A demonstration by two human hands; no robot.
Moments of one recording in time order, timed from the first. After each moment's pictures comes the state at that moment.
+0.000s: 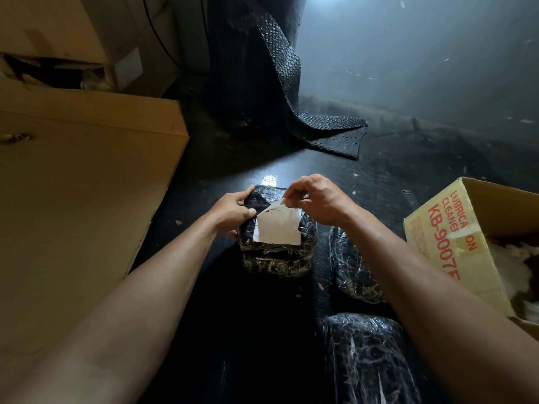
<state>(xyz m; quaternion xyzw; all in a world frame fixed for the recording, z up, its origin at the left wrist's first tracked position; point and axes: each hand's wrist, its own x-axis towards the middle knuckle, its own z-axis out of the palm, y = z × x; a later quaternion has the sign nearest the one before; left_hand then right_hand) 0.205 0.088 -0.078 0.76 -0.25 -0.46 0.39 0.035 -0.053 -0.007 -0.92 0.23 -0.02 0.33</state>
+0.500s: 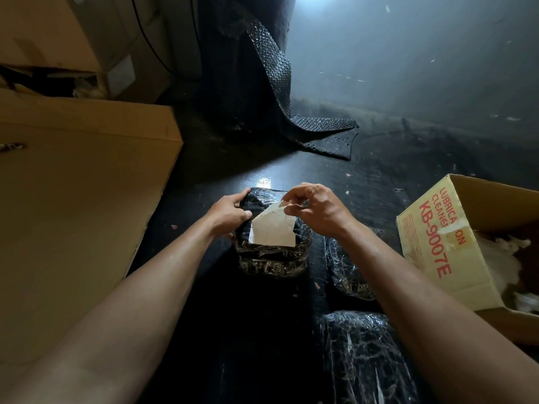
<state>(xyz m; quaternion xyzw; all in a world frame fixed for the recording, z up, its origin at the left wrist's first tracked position) 0.205 0.086 -0.085 0.78 -0.29 -0.43 0.36 0.014 -0.042 -0.015 -0.91 0.27 -0.07 0.32</state>
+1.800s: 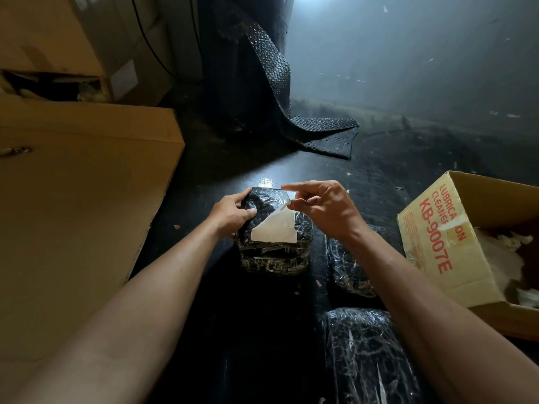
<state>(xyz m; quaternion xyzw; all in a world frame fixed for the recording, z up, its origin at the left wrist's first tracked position) 0.206 0.081 -0.104 0.79 -0.26 -0.40 0.39 -0.004 -0.027 0.001 -0.85 0.26 -0.18 0.43</state>
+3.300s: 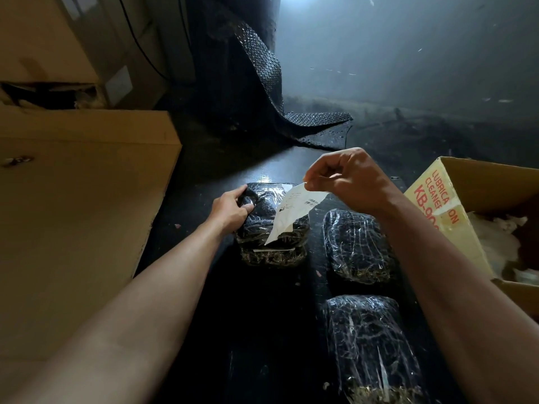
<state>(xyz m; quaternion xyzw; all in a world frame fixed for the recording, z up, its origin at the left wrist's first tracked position) 0.185 0.089 -0.084 0.83 -0.31 -0.30 0.35 -0.036 -0.036 0.061 -0.85 0.23 -0.17 0.43</state>
